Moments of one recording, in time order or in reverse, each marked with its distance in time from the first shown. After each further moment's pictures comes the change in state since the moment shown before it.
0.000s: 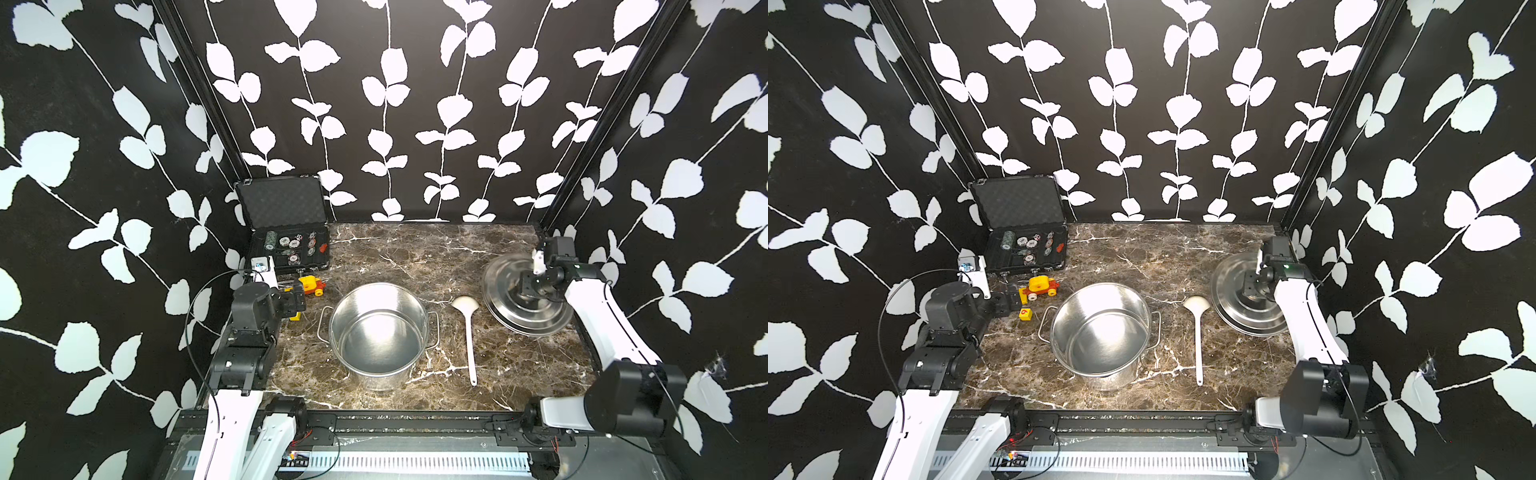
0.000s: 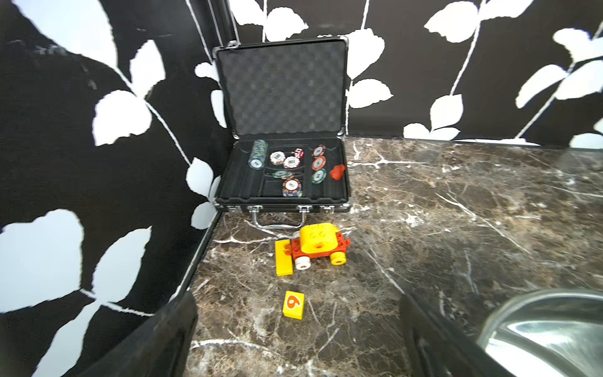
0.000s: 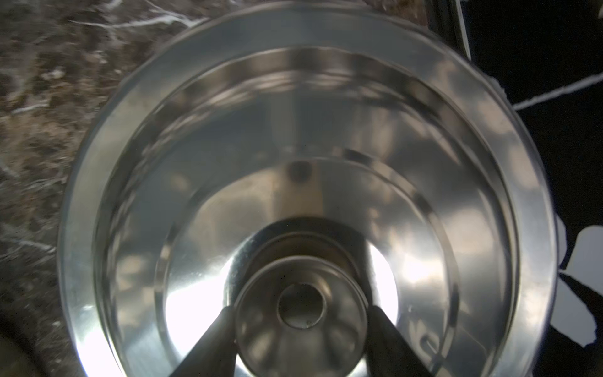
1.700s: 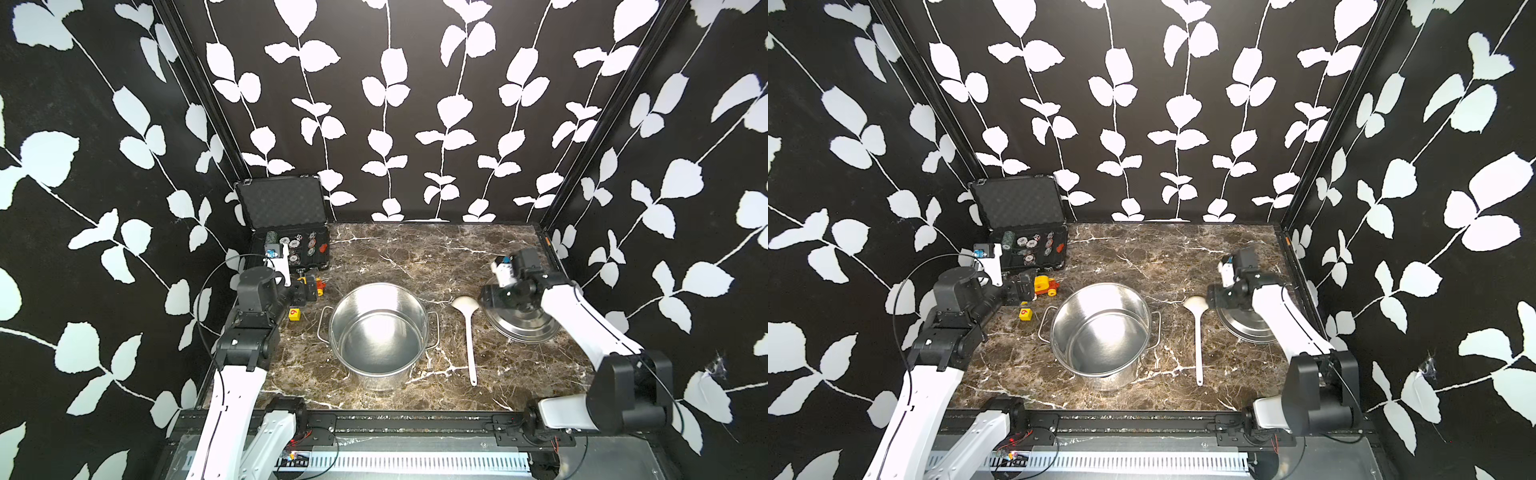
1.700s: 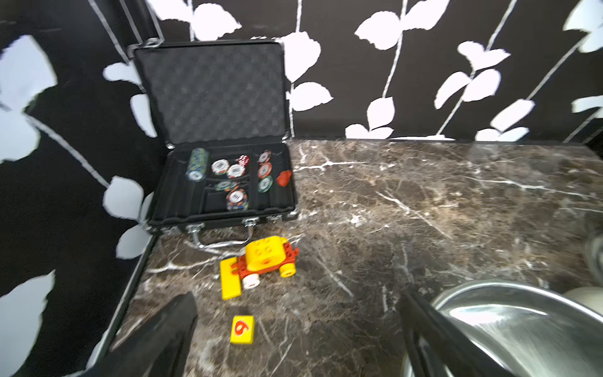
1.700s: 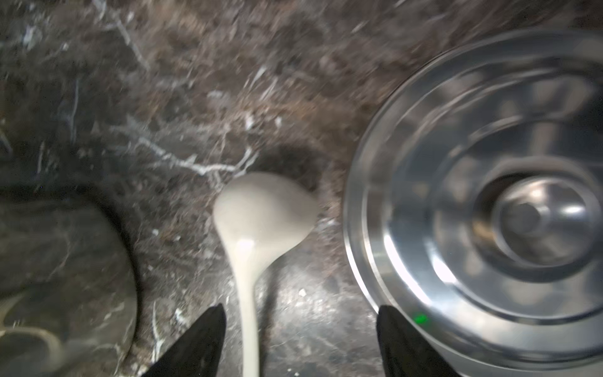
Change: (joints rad) left arm 0.000 0.120 0.035 0.093 0.243 0.009; right arm 0.280 -0.037 -0.175 0.063 -0.246 0.014
